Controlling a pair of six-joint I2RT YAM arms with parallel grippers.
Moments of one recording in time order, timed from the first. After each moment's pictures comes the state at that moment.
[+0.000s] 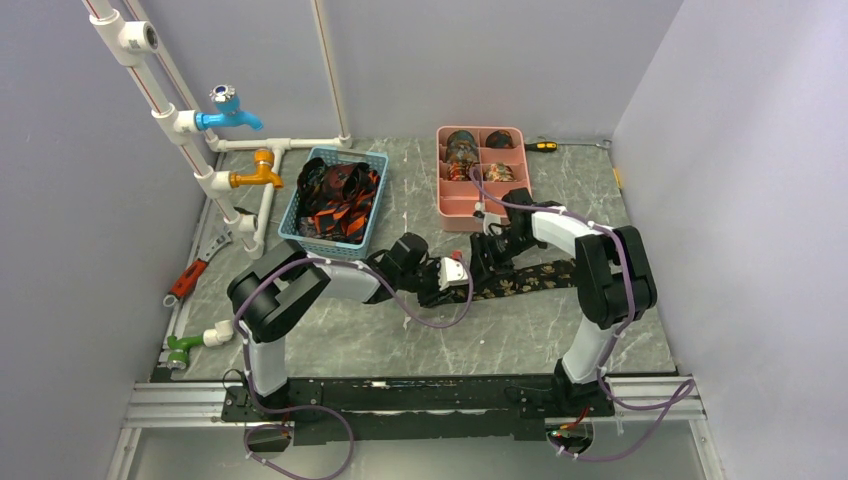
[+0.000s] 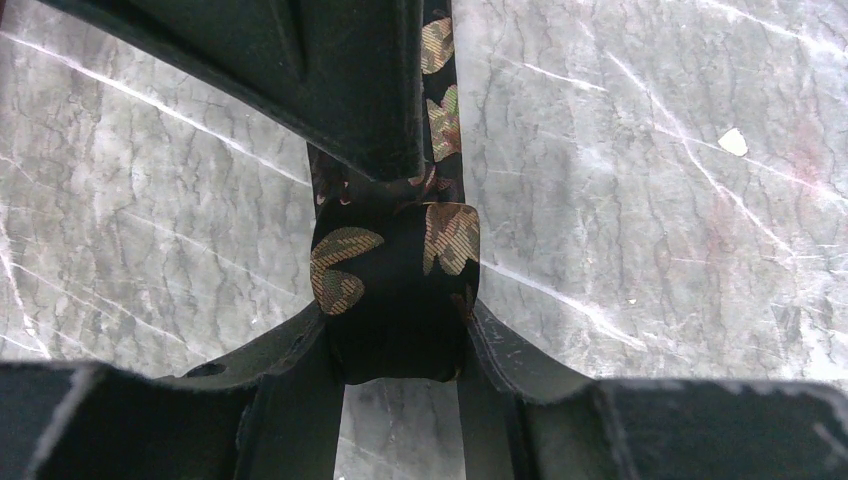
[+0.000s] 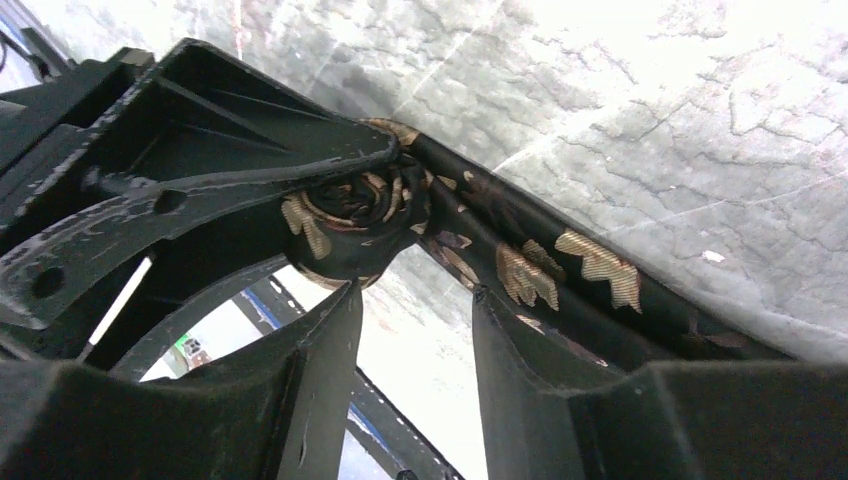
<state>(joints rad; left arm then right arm) -0.84 1.87 0.88 0.35 0.51 0.43 0.26 1.79 1.08 -0.71 -0.68 -0.01</state>
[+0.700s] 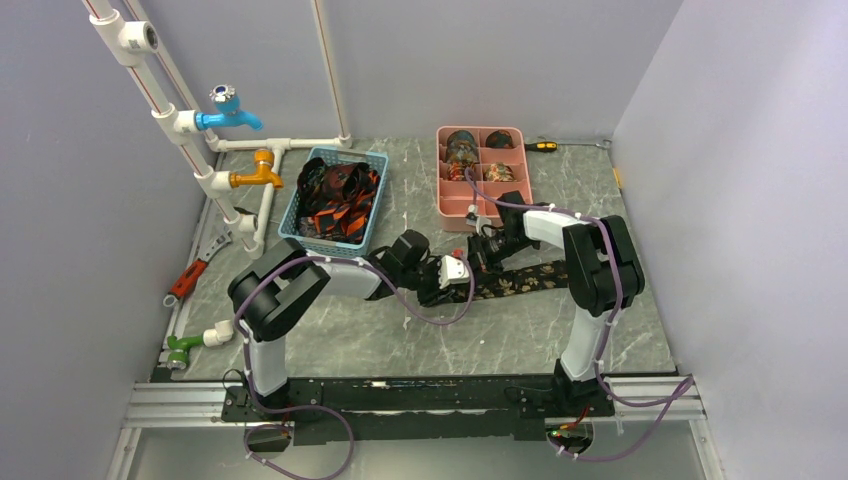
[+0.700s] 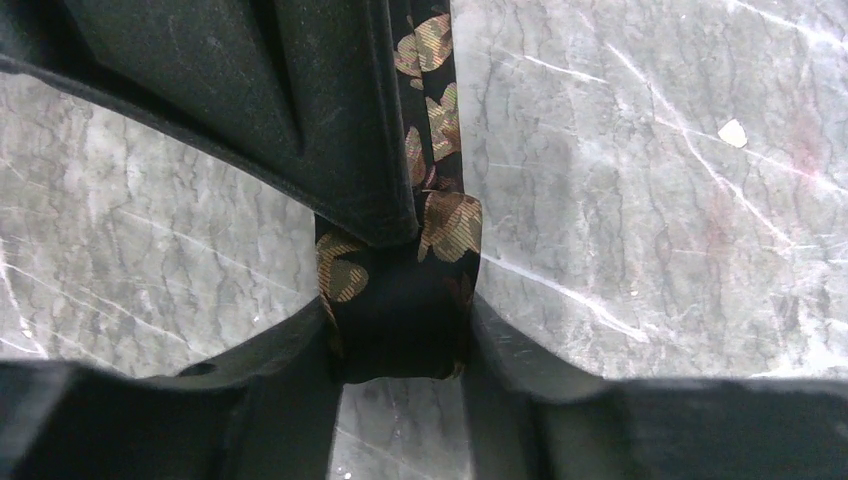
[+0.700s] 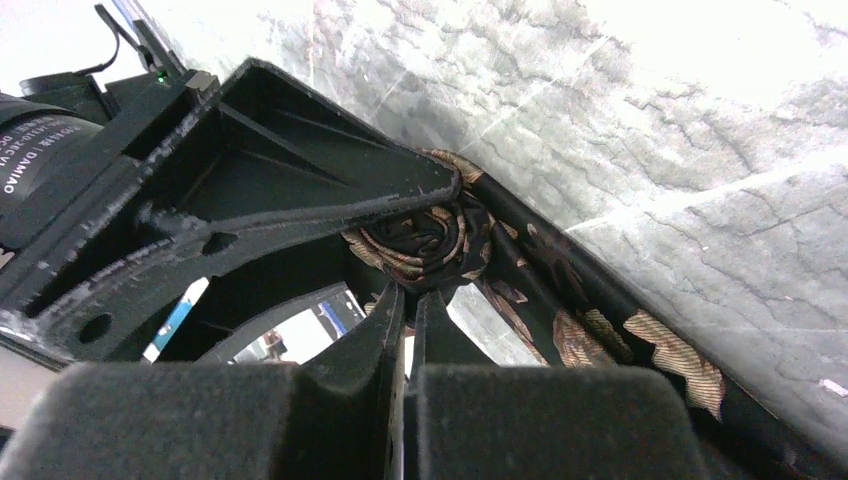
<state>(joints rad) -0.84 1.88 0.92 0.28 0.52 0.45 0.27 1.89 1.10 -0.66 -0.85 0.05</state>
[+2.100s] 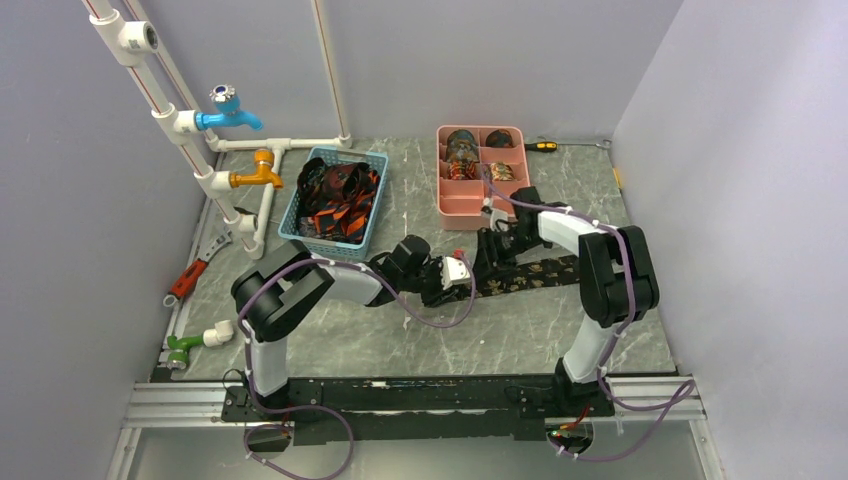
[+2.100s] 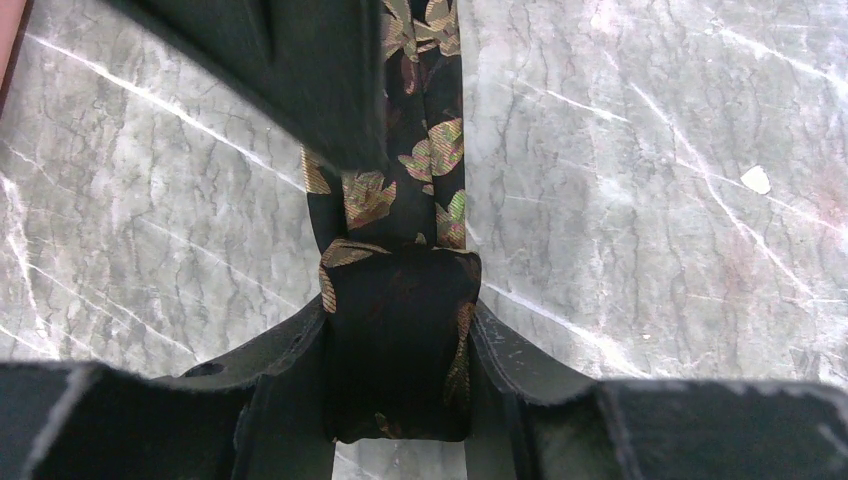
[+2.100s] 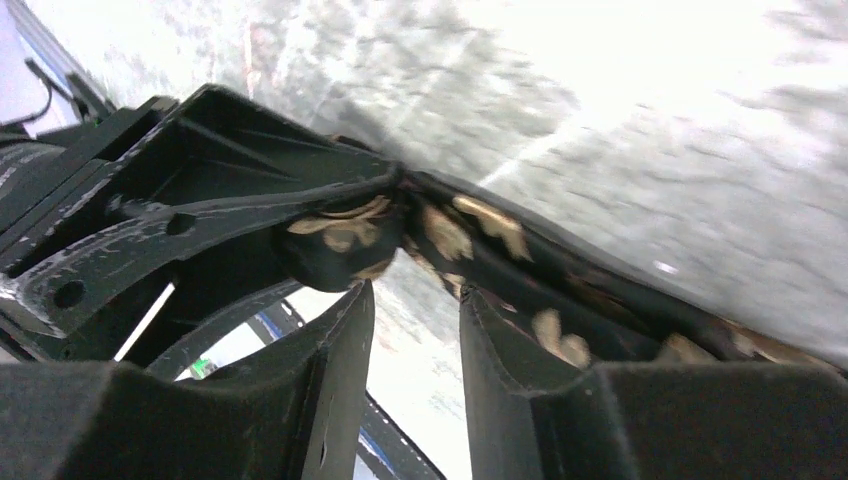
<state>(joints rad) -0.86 1.89 0.88 0.41 0.46 0.38 0.22 1.78 1.06 -0.64 -0.73 0.03</state>
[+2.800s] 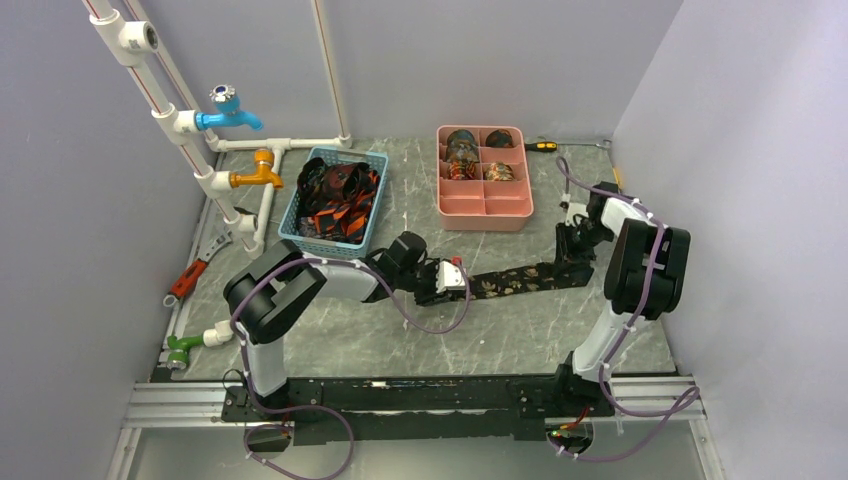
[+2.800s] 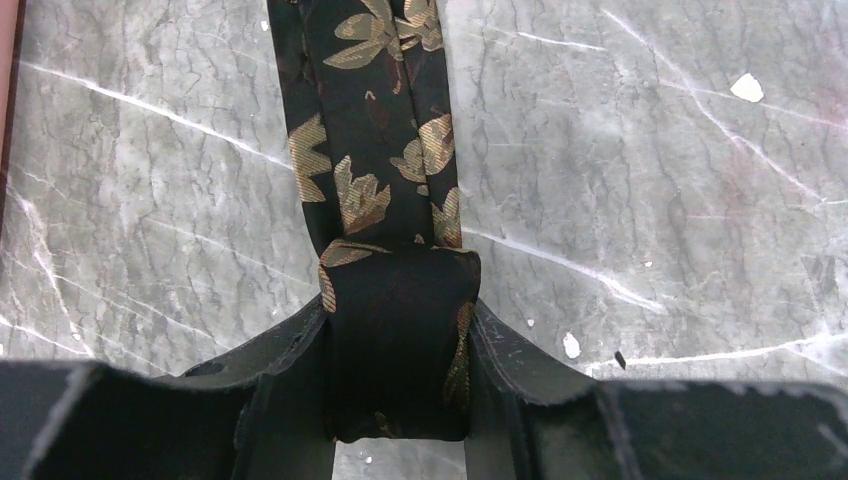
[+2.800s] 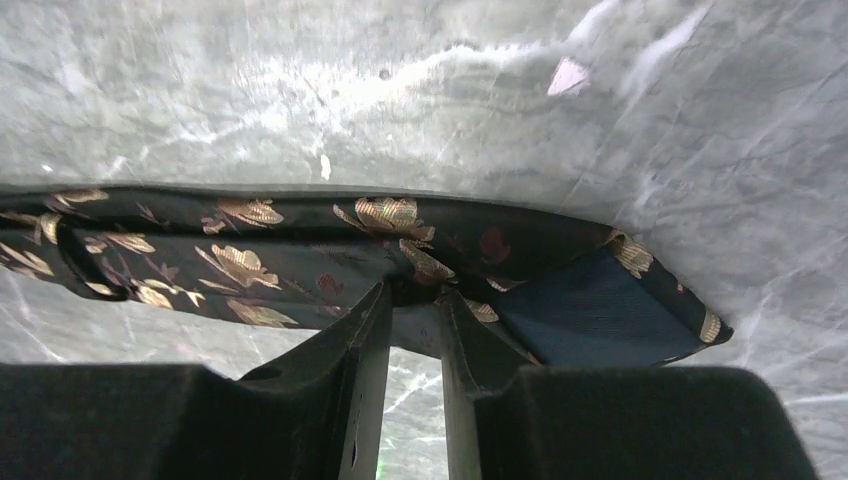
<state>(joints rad) -0.83 1.86 0.89 0.30 0.51 0.57 -0.25 1.86 1.19 -0.82 -0.30 -0.25</state>
